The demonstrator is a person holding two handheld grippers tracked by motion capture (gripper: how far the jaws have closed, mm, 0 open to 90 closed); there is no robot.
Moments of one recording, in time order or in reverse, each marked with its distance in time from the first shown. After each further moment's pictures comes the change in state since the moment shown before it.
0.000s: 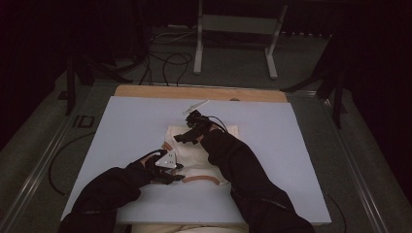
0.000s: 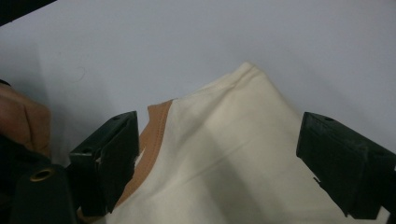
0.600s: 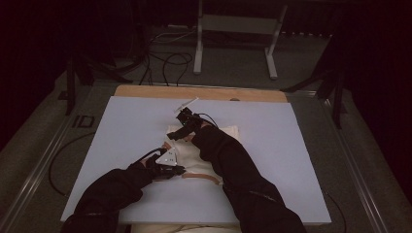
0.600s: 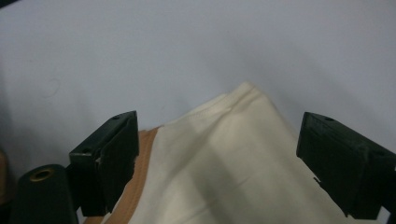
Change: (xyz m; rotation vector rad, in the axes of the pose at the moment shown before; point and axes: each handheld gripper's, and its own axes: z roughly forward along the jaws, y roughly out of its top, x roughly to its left) left arm 0.001 0.001 0.002 -0.016 0.029 -0.041; right arm -0.002 0.018 0.030 0.039 -0.032 -0.019
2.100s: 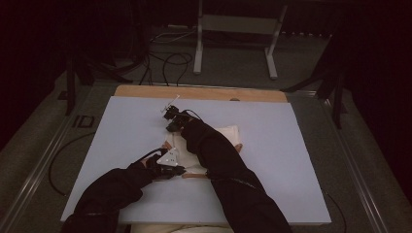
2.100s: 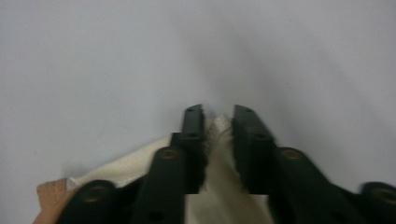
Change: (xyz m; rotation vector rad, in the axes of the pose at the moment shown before) left arm 0.000 0.002 0.000 0.021 0.004 0.011; right arm -0.008 0.025 0.053 0.163 -0.106 -0.093
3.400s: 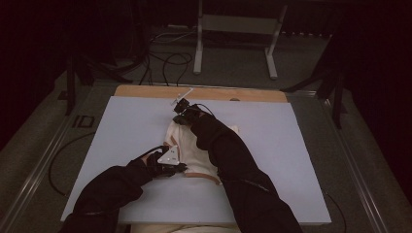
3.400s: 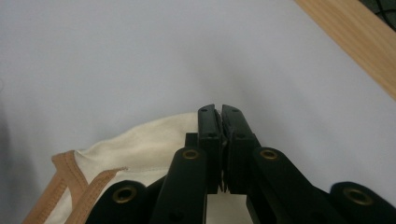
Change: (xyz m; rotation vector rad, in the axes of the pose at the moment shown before) left arm -0.004 0.020 -0.014 -0.015 0.030 0.050; right arm -0.010 -0.008 -0.057 -0.120 -0.010 -0.019
